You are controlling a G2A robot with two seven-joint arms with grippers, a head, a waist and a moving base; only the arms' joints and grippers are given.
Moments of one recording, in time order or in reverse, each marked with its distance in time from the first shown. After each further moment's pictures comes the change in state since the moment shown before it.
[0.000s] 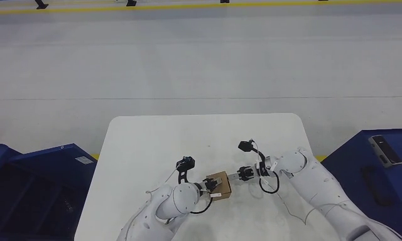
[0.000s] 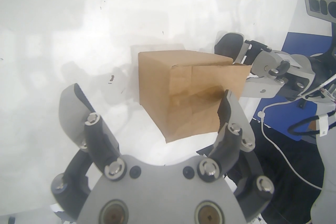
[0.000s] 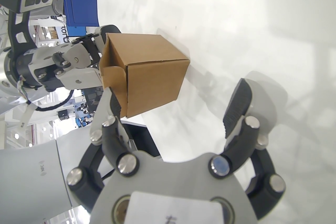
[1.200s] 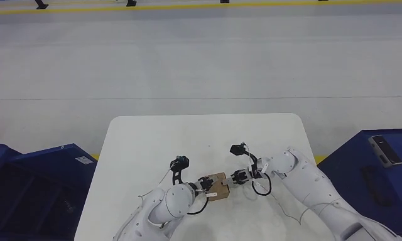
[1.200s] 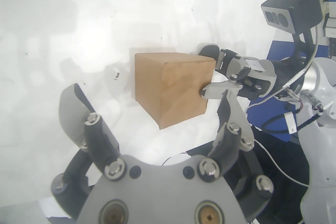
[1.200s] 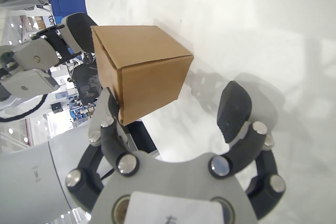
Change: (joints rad) left arm 0.072 0.020 -0.063 -0.114 0.036 0.015 -0.008; right arm 0.025 -0.033 -0.067 -0.009 -0.050 0.068 0.003
